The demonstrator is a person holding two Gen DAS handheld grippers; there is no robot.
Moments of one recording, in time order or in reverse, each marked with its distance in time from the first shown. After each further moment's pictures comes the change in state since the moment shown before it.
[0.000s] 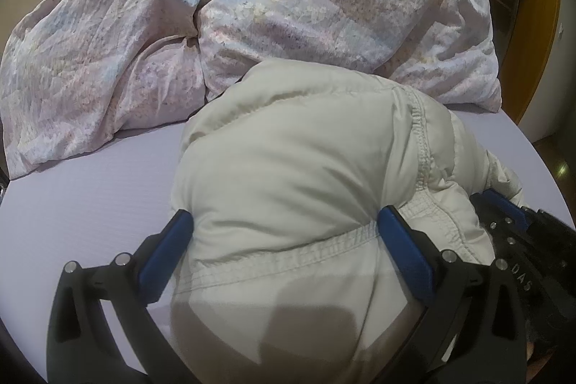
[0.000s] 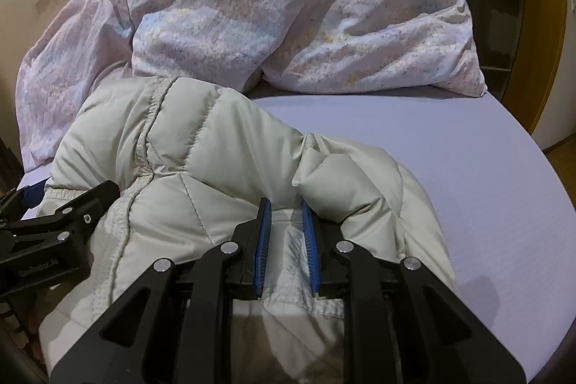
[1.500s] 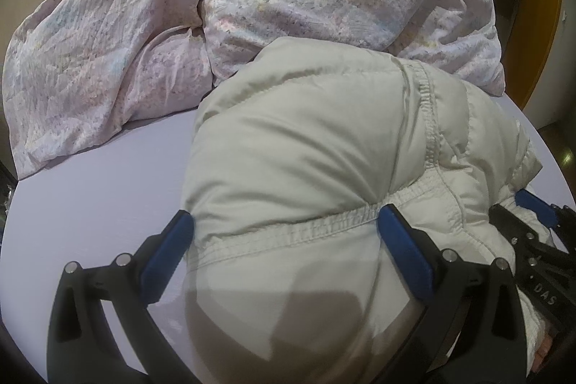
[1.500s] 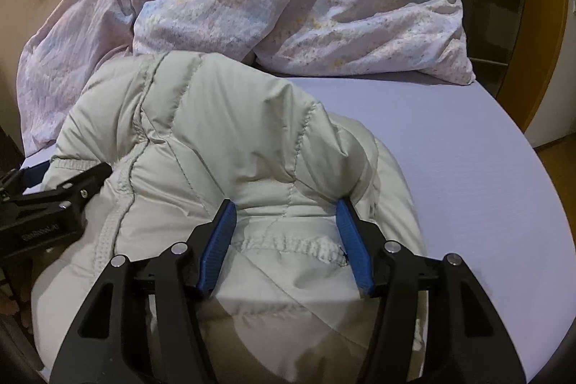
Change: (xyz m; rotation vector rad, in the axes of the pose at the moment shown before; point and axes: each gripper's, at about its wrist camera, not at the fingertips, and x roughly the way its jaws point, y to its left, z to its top) left arm -0.003 0.003 -0.005 0.023 0.041 0.037; right arm -0.013 -0.013 -0.013 -0.023 0.034 -0.013
